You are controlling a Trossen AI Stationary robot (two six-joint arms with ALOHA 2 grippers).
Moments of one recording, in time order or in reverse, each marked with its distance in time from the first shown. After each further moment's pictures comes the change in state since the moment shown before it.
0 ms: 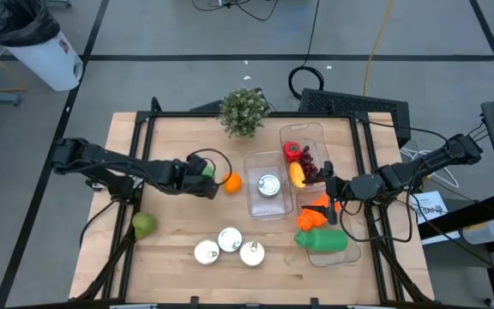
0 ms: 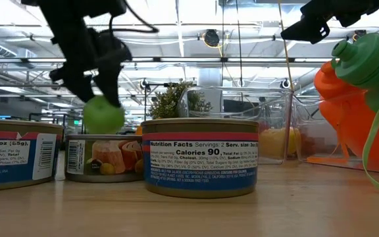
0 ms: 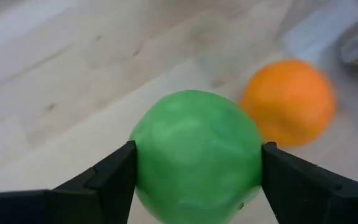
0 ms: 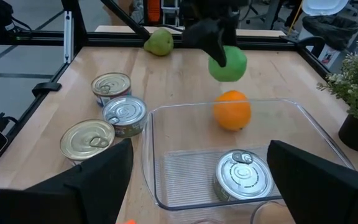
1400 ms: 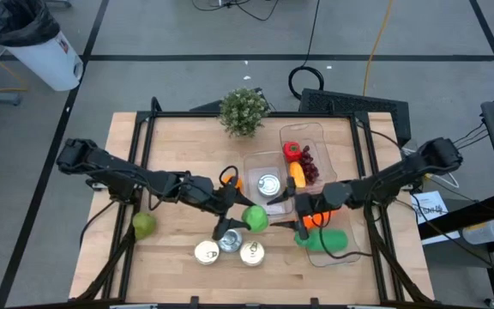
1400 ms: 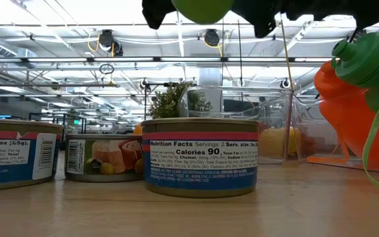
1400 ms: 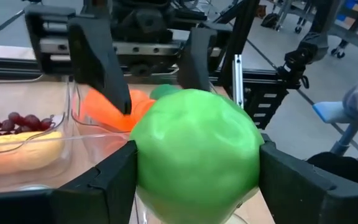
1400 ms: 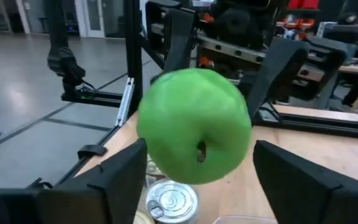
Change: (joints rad) left arm -0.135 0.079 0.082 0.962 0.546 0.868; right arm -0.061 0.539 0.000 0.880 -0.263 -0.159
